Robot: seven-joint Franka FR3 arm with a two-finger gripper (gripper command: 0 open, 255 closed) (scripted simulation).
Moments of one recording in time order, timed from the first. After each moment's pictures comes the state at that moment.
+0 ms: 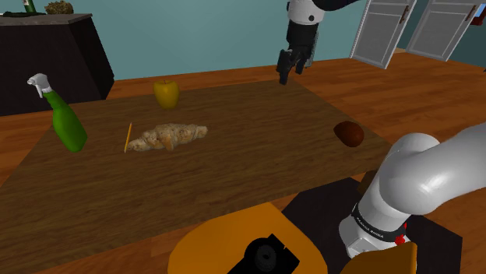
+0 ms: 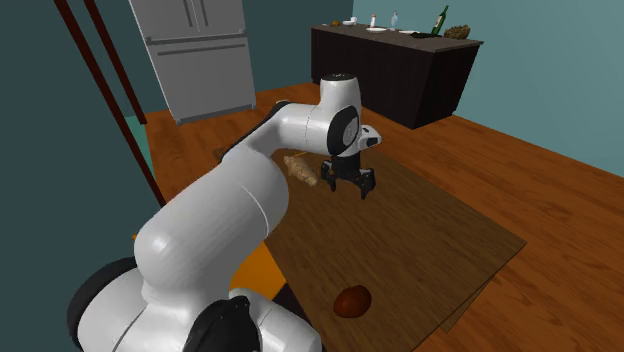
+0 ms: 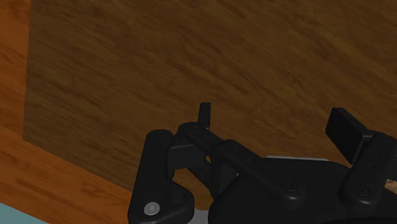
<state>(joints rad) 0.06 -0.66 -0.01 -2.26 -0.11 1.72 0.00</state>
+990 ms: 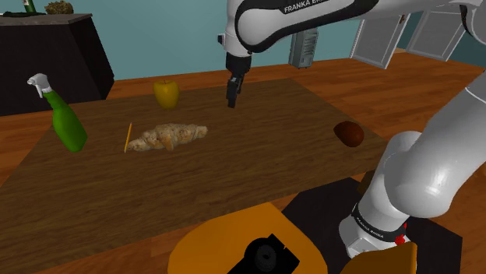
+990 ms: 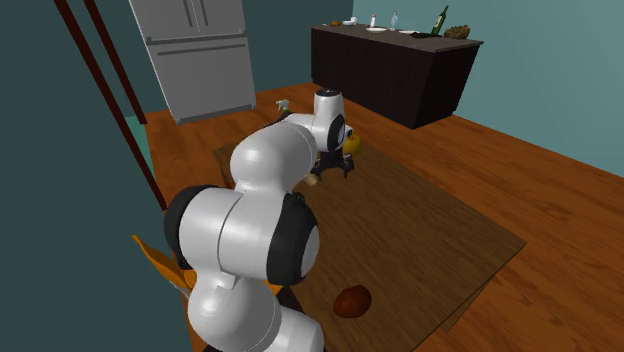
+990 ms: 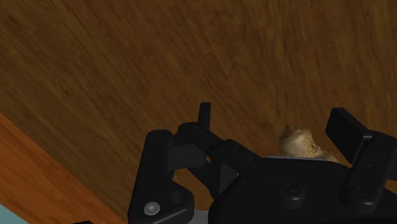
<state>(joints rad) 0.24 -0.24 0.00 -2.12 -0.05 2.04 -0.35</state>
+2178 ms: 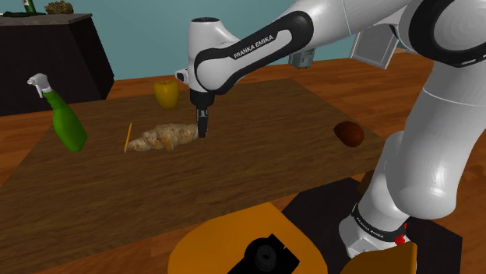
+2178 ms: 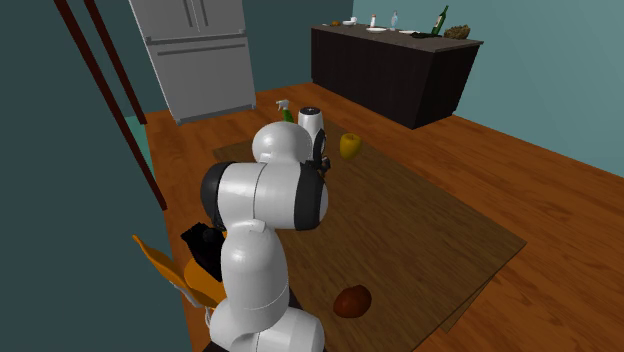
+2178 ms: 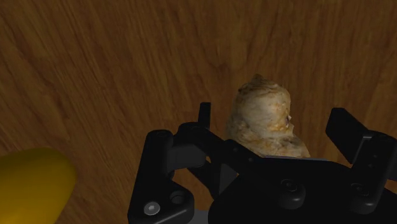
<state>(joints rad) 0.33 0.06 0.06 -2.02 -0.01 2.25 -0.60</state>
